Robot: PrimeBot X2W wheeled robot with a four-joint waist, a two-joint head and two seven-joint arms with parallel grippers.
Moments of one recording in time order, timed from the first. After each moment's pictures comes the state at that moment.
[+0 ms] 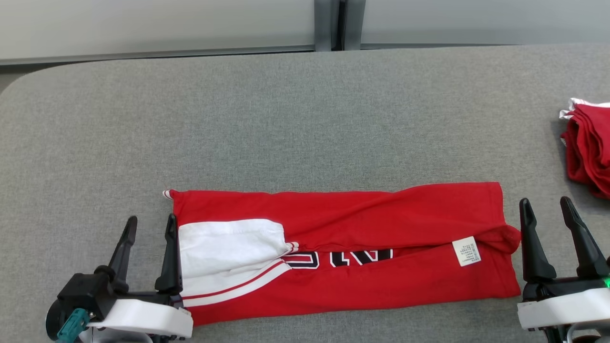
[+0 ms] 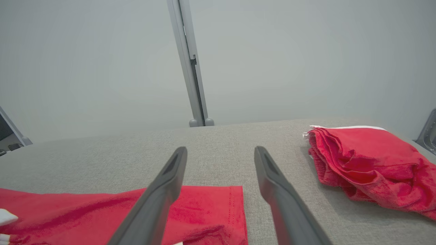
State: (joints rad) left arm 0.00 0.27 -0.27 0.02 -0.51 0.19 -0.23; right arm 0.04 -0.16 -0.01 -0.06 0.29 0.13 -0.10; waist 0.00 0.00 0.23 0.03
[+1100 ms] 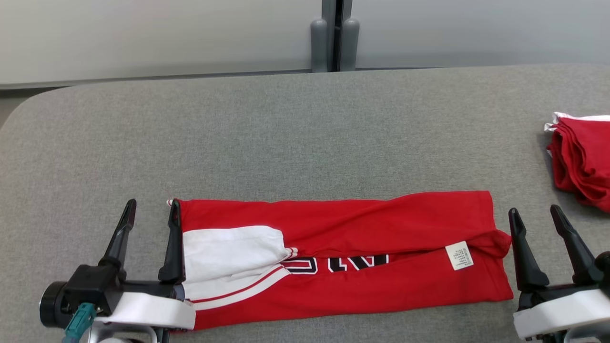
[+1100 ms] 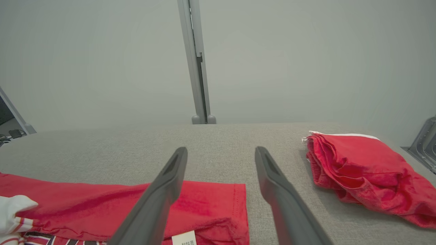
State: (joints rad) left arm -0.02 0.30 -0.30 -0.08 -0.41 0.25 -0.22; right arm 0.09 -0.12 -0.02 -0.17 0.22 0.13 0.04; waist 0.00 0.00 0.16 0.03
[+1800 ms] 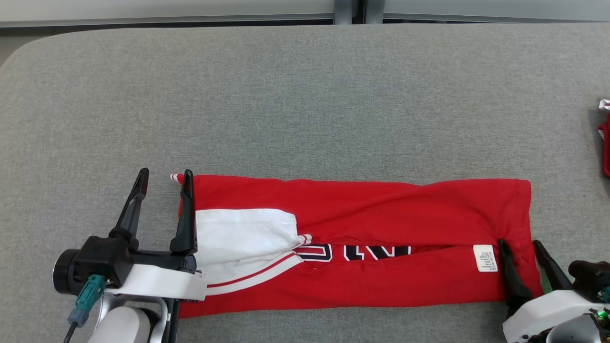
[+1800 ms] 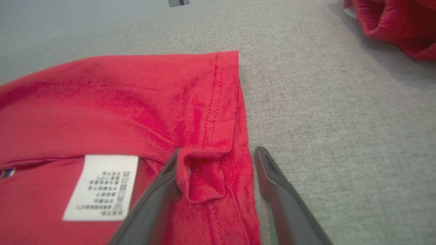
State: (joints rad) left arm -0.15 0.26 -0.32 0.00 -0.41 0.21 -0.25; right arm 0.00 -0.14 0.00 0.23 0.30 0.13 0.02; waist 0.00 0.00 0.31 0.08
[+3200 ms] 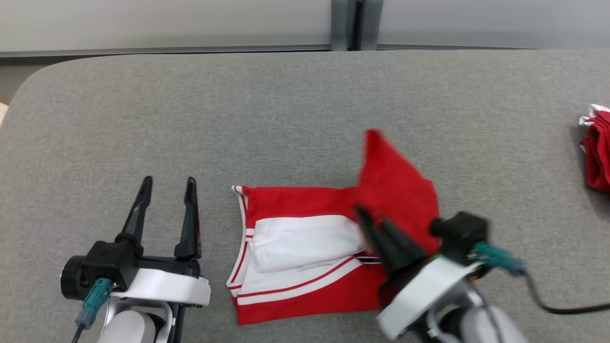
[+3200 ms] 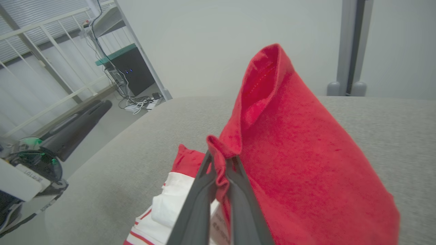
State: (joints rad) left arm -0.14 0.24 -0.30 0.03 -0.40 0.19 -0.26; right arm -0.16 -0.09 0.40 -0.09 0.35 0.13 0.21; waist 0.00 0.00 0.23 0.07
